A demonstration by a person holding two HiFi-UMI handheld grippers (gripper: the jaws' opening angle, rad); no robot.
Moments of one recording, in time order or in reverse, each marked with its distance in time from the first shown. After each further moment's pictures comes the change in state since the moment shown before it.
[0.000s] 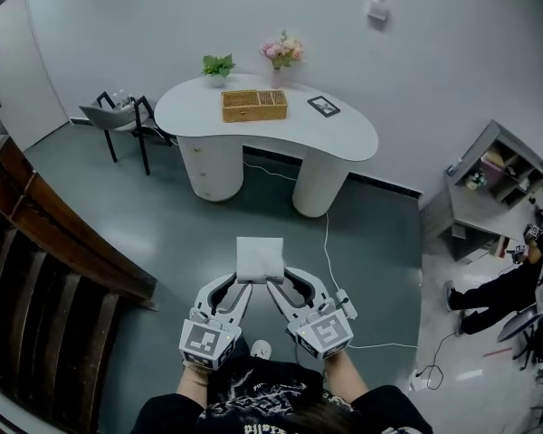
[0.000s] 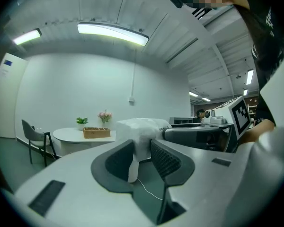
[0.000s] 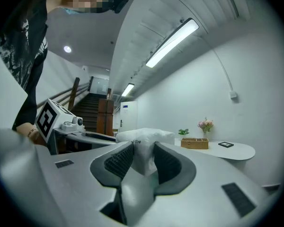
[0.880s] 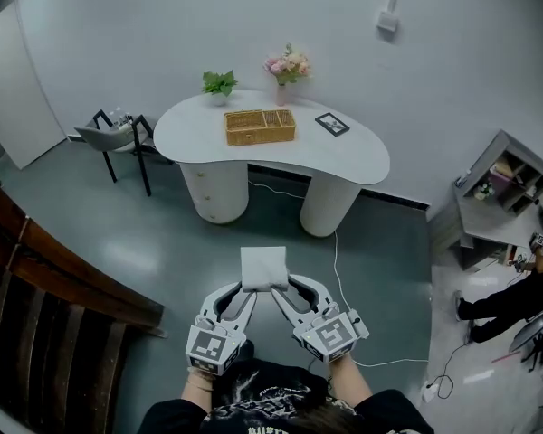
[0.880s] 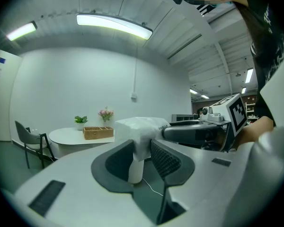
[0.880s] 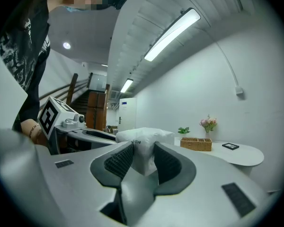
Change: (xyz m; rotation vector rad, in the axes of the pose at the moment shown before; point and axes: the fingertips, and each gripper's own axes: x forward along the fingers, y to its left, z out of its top) left arm 0.072 0.100 0.003 0.025 0.039 -0.032; right arm 0.110 -0.056 -0.006 -0.003 0.029 0.001
